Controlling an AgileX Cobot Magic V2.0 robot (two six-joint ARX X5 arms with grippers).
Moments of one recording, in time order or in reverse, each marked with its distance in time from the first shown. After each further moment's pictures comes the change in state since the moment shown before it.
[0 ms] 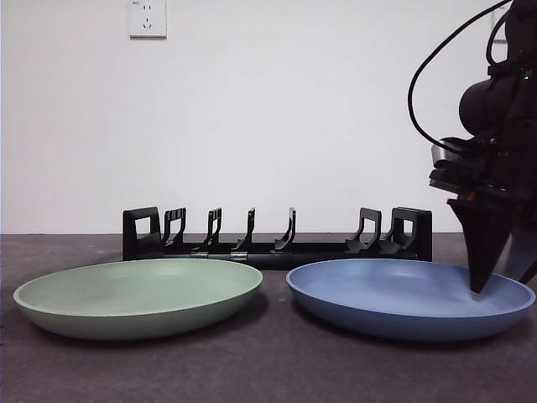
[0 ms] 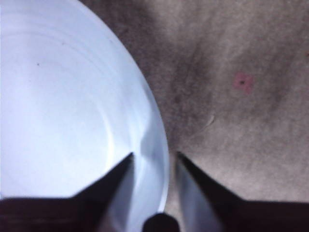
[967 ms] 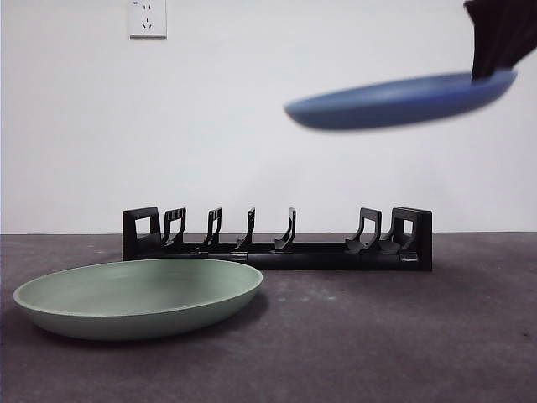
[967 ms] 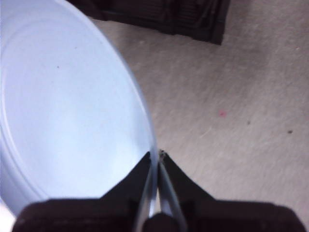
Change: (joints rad) left arm -0.451 0.098 0.000 0.177 -0.414 0.406; right arm -0.013 -0.208 0.504 -0.474 -0.036 -0.028
